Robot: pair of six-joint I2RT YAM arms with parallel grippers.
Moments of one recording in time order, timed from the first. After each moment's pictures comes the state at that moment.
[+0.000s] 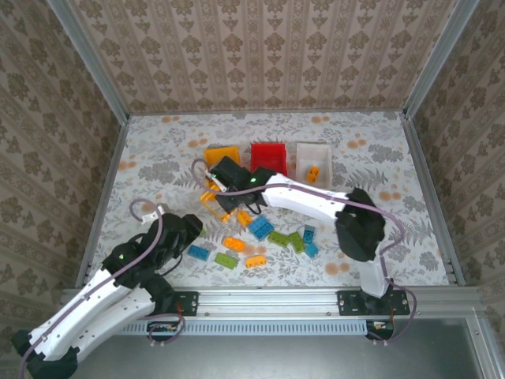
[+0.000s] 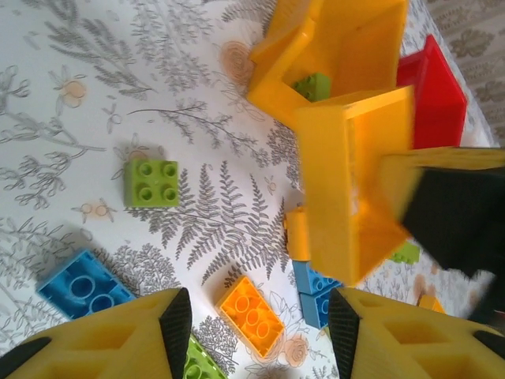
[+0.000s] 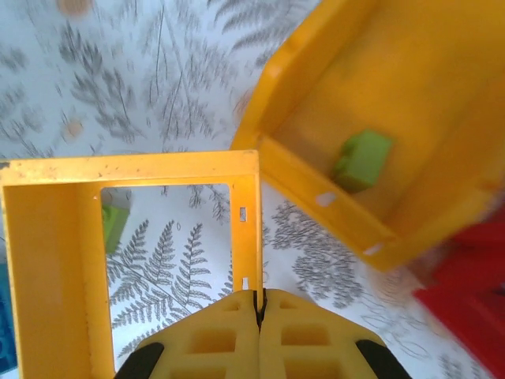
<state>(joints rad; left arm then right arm) -0.82 0.53 0.61 -0.84 -0.29 -1.28 0.93 1.93 1.65 -0.63 0.14 0.14</state>
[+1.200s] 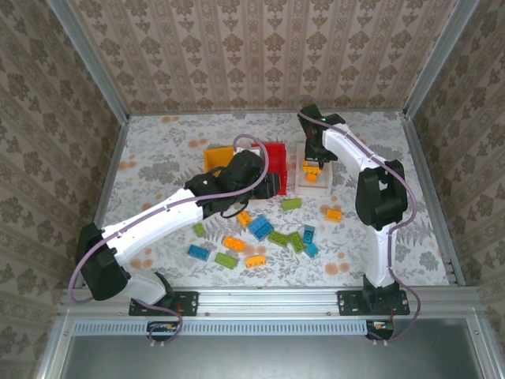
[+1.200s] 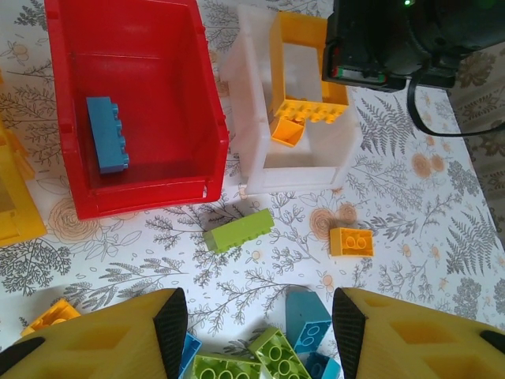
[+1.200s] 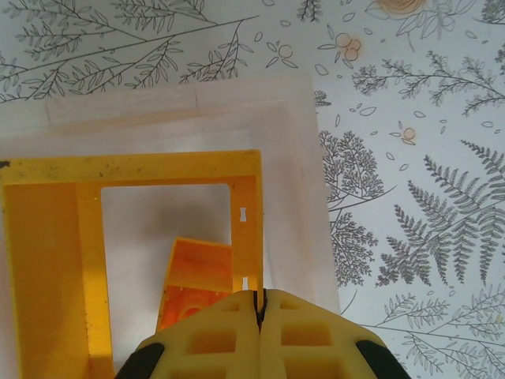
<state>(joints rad) -0.96 1.43 1.26 -0.55 -0.13 -0.75 0.30 2.09 1.83 -1.05 0.37 0.51</state>
